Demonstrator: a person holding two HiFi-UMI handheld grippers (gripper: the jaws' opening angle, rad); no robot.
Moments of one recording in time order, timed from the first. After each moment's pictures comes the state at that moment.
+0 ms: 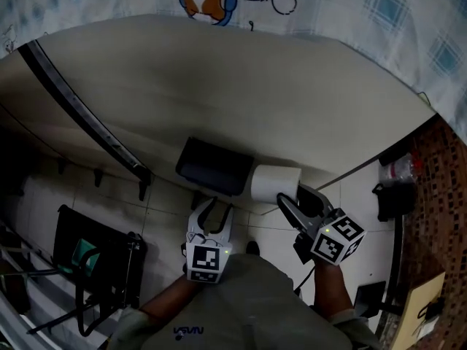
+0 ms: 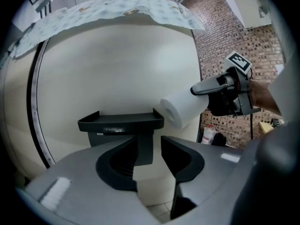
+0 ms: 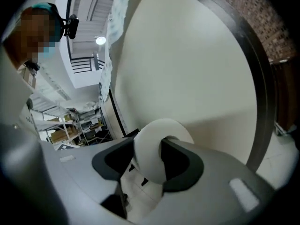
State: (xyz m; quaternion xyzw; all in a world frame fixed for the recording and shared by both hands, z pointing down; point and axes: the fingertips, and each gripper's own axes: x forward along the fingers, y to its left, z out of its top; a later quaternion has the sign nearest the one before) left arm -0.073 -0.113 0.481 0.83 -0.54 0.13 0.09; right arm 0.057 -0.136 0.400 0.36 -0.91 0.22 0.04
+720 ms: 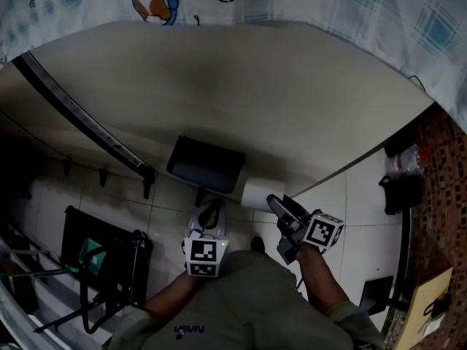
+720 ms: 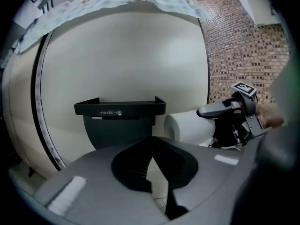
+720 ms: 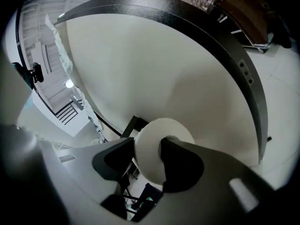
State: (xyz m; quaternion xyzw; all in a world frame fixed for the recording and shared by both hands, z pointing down) left arm -0.066 -0.119 0.510 0.81 -0.56 0.15 0.13; right arm 0.074 -0.138 0.498 0.32 -0.81 0.47 -0.10
